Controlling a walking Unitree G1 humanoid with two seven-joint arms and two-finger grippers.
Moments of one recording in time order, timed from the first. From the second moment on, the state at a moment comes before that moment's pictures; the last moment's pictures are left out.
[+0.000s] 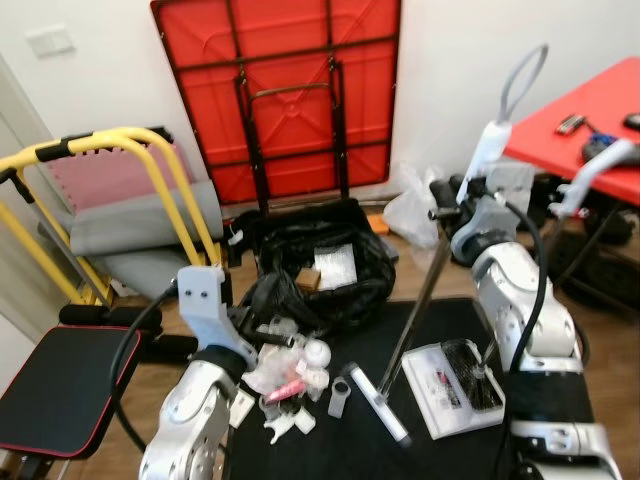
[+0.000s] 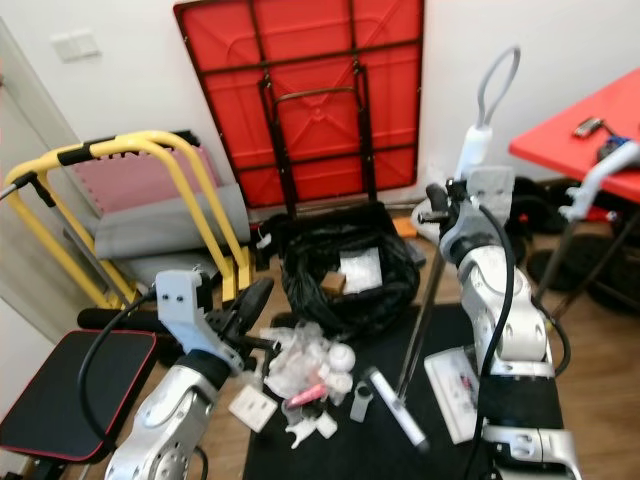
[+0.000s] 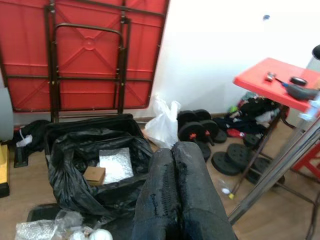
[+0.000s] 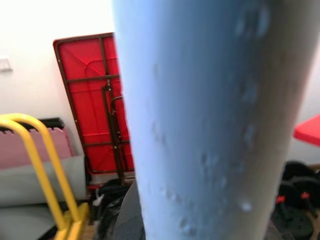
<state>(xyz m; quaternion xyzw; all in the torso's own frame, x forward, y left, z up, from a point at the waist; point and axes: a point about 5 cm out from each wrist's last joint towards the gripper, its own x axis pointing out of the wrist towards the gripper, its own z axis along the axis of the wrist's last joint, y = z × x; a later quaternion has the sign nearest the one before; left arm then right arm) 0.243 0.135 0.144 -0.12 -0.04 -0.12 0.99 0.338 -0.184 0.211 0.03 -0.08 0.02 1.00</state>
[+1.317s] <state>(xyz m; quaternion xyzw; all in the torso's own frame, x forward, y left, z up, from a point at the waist) 0.196 0.115 0.162 -0.07 -0.01 -0.20 0.98 0.362 -0.187 0.214 0.22 -0.09 0.04 0.97</state>
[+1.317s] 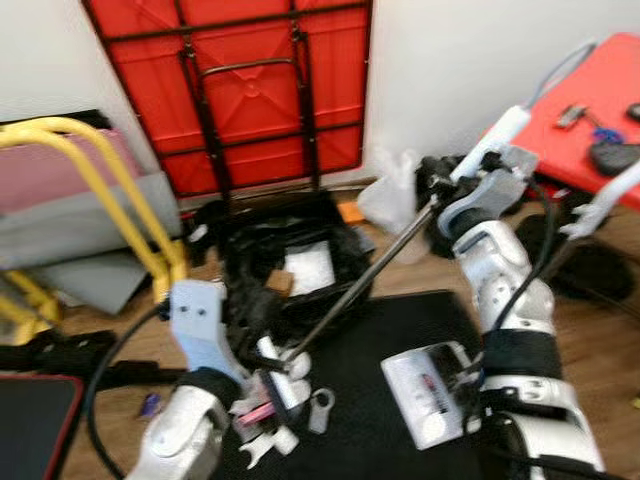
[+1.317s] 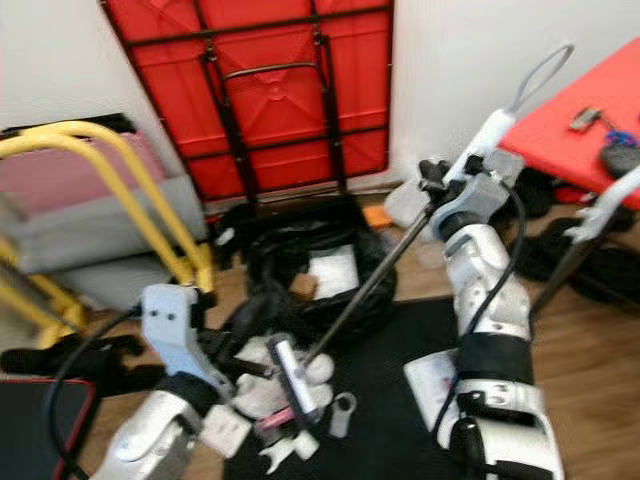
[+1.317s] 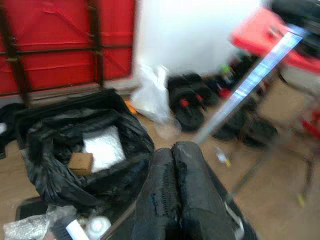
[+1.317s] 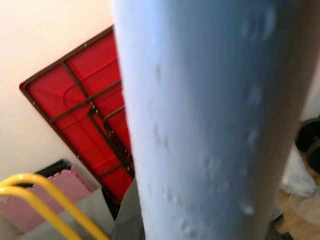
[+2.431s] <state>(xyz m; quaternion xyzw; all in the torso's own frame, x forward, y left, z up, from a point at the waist) 0.170 0.099 0.178 -0.05 0.00 -0.29 0.96 0.380 -0.237 0.234 0.19 -0.15 -0.06 0.97</state>
